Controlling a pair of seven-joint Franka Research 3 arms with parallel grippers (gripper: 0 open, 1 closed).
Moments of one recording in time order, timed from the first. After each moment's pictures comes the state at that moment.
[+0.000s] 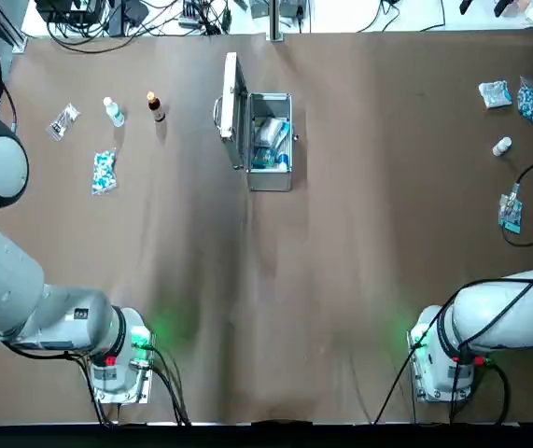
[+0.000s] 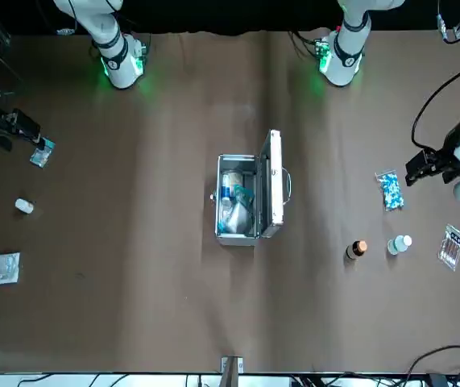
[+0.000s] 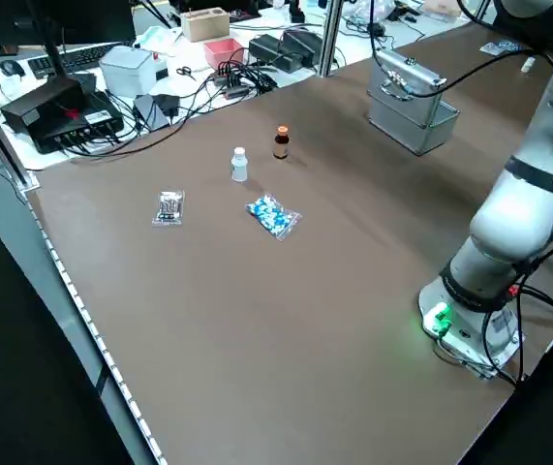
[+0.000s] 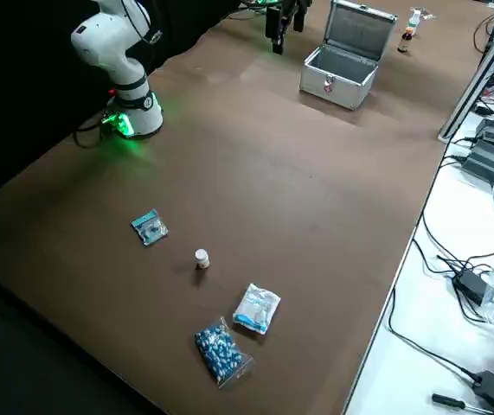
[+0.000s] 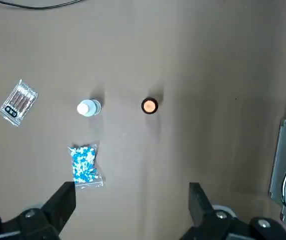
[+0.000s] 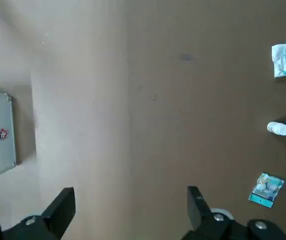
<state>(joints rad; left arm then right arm) -0.02 0.16 -0.06 -1.42 0.03 1.62 -0.12 0.01 -0.02 -0.02 -1.58 0.07 1.57 0.01</state>
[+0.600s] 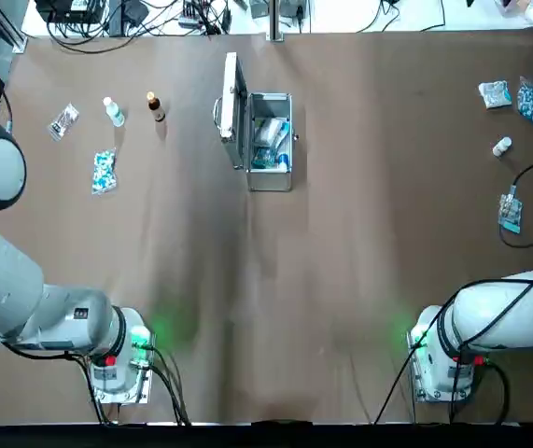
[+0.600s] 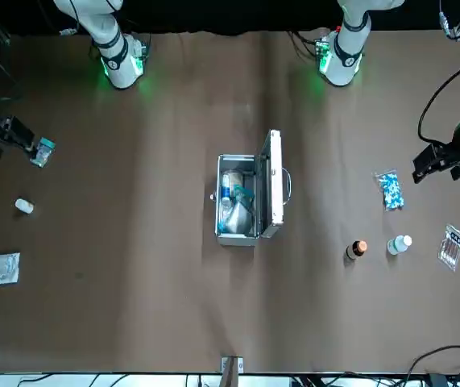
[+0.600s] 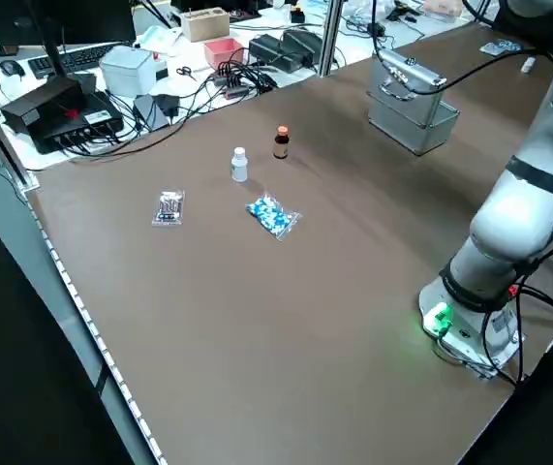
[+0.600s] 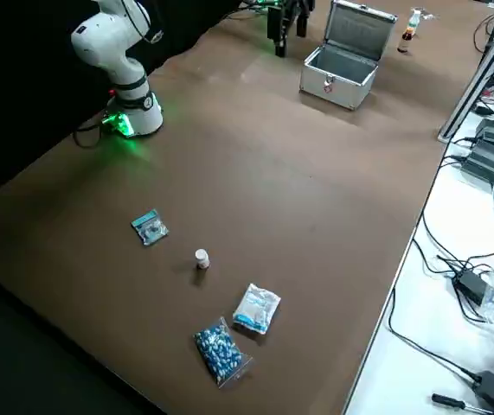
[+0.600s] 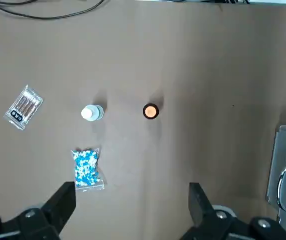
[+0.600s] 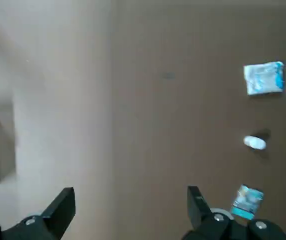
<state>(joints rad) -0.02 0.14 -0.06 -1.40 0.03 1.62 -0.12 0.01 -0.03 -0.03 -1.58 -0.02 1.61 0.01</state>
